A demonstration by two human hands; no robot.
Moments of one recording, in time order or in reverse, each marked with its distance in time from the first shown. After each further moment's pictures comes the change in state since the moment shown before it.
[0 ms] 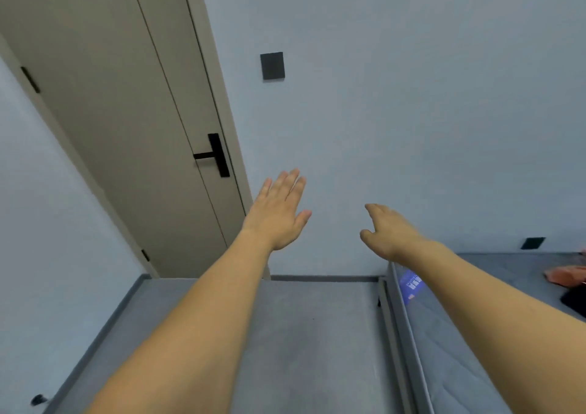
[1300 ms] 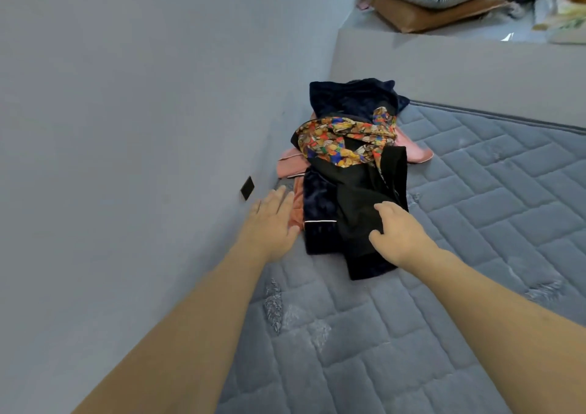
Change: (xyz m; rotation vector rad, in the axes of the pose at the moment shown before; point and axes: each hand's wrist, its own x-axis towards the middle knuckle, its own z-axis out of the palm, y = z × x) left_hand 0.535 0.733 0.341 -0.225 -0.328 1.092; right_hand 0.017 0.767 -0.027 0.247 0.300 1.206
